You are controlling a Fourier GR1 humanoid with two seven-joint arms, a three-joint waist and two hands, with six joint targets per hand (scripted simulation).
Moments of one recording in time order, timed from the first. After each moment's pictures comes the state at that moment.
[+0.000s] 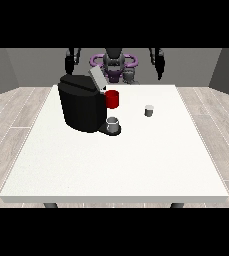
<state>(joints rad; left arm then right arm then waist) -0.01 0.11 -0.01 -1.56 -0.01 0.01 -0.04 -0.01 -0.06 0.01 -1.56 0.01 0.00 -0.04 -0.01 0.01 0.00</state>
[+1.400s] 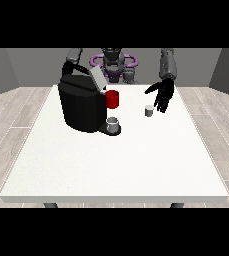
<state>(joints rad) -0.45 0.50 0.03 -1.04 -0.35 -0.20 -0.09 -0.17 -0.01 0.10 -1.60 0.21 -0.16 0.03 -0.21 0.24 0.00</state>
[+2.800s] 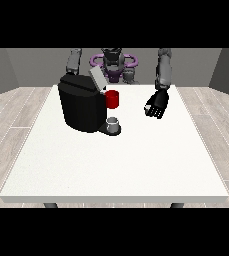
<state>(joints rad) -0.65 0.46 -0.13 -0.71 -0.79 -0.03 -0.18 -0.27 -0.01 0.05 -1.37 0.16 -0.14 -0.02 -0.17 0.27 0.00</state>
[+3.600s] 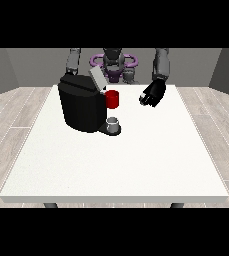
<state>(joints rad) -0.76 0.38 -0.06 -0.68 -0.75 -0.15 -0.24 -0.25 -0.04 0.02 -1.24 0.19 -0.19 -0.02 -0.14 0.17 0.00</state>
